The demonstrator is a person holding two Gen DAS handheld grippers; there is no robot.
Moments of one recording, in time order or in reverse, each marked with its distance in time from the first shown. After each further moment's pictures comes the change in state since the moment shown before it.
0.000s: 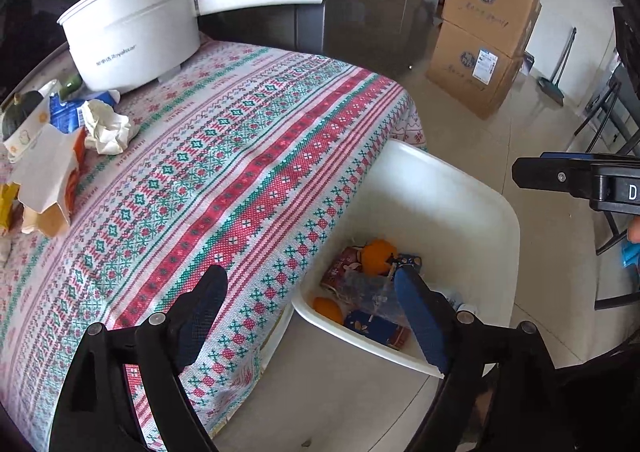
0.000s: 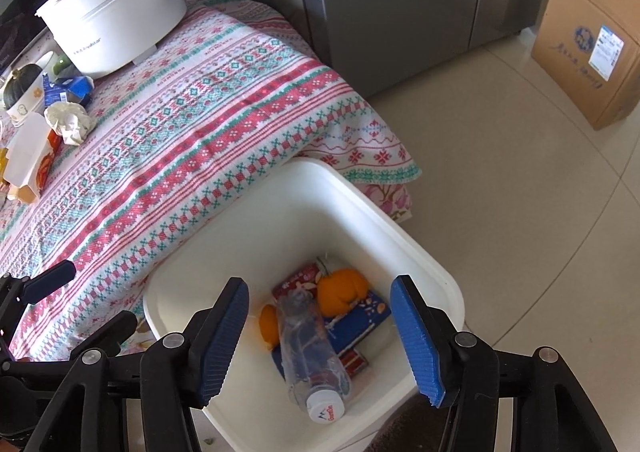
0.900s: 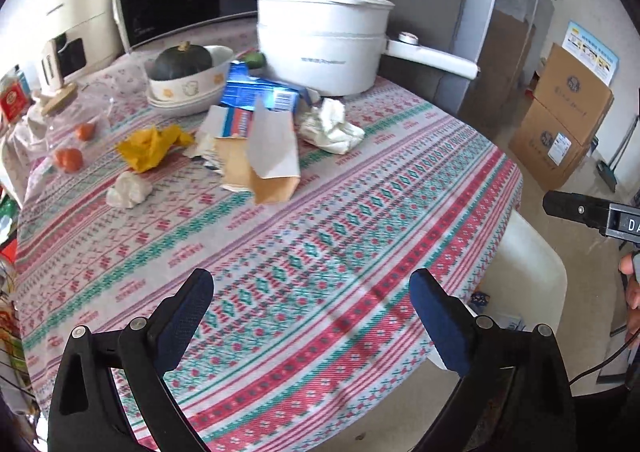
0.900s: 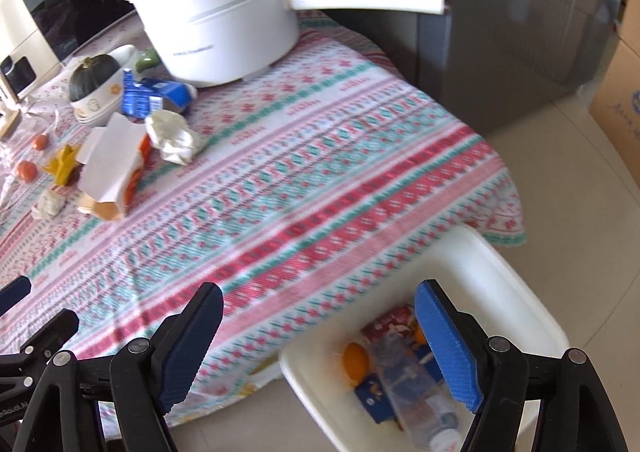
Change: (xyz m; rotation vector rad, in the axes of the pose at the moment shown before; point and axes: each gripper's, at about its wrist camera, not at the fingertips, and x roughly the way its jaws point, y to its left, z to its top) left arm -0.097 0.168 -0.038 -0.293 -0.099 0.186; right arm -0.004 0.131 0.033 -0.110 -0.069 0.092
